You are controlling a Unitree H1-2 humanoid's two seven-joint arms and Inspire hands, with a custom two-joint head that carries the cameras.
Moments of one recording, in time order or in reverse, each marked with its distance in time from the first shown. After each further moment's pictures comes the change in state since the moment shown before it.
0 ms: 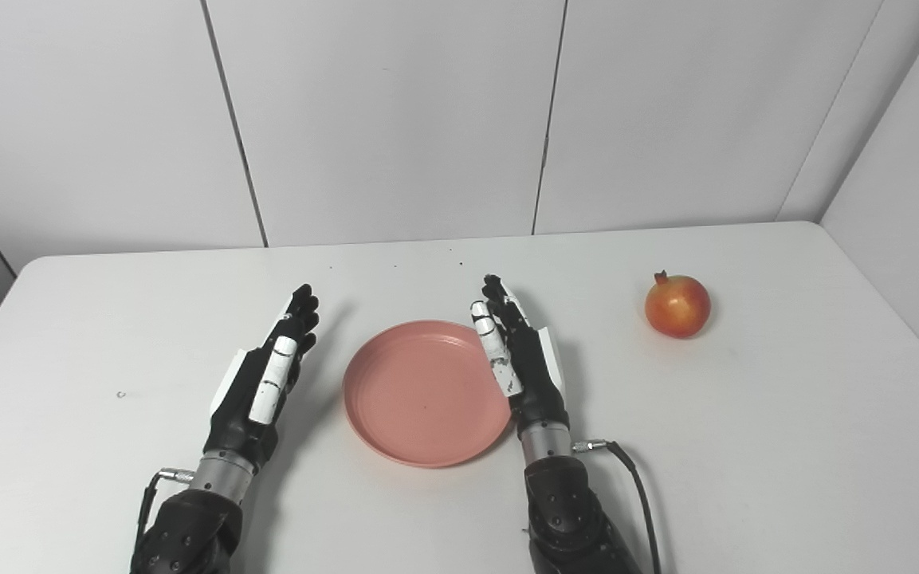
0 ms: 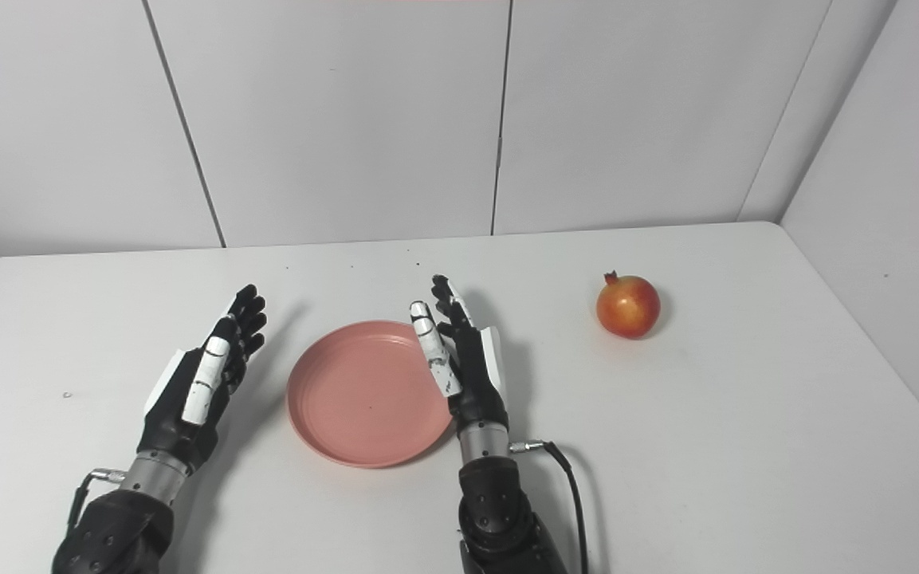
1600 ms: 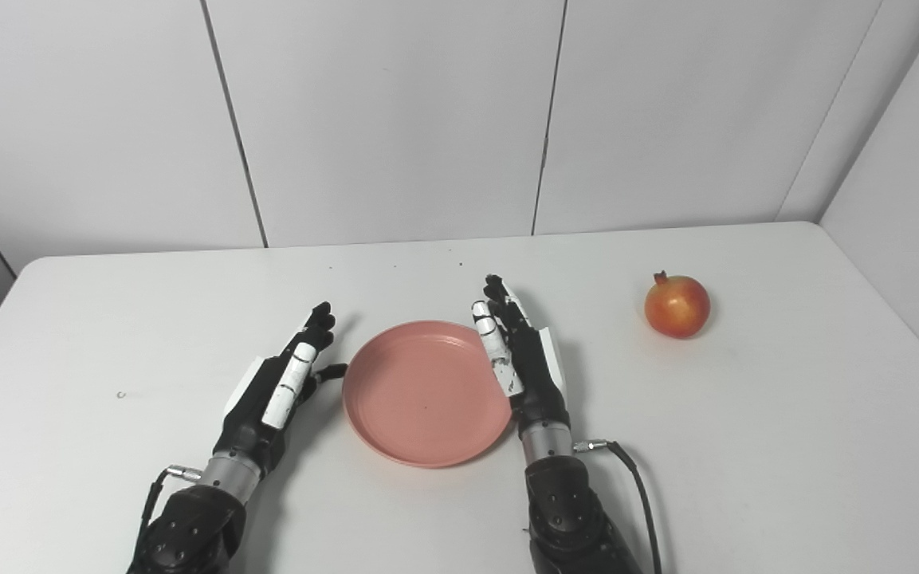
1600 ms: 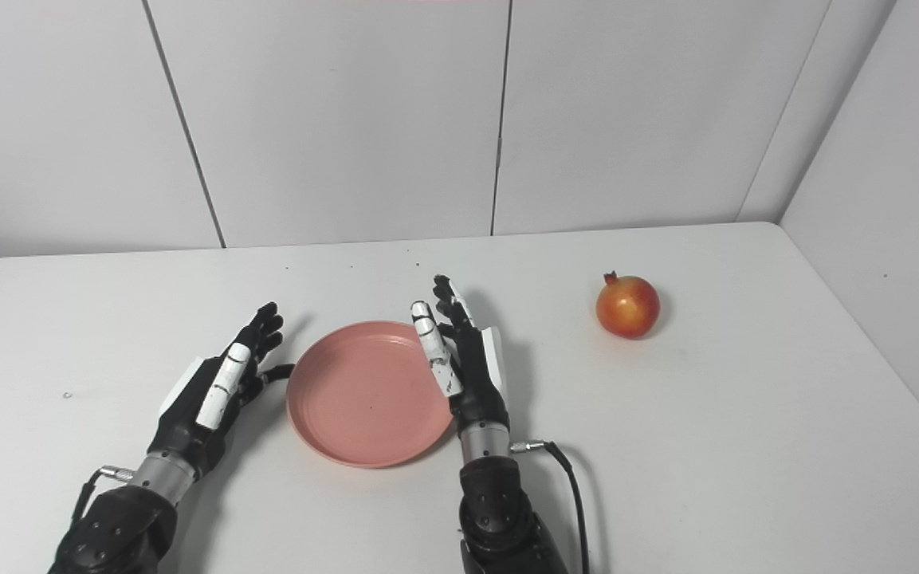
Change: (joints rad) left arm -0.007 0.019 -0.041 -0.019 0.072 0.131 0.008; right arm -0.001 0.000 -0.002 0.002 0.000 0.000 0.000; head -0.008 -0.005
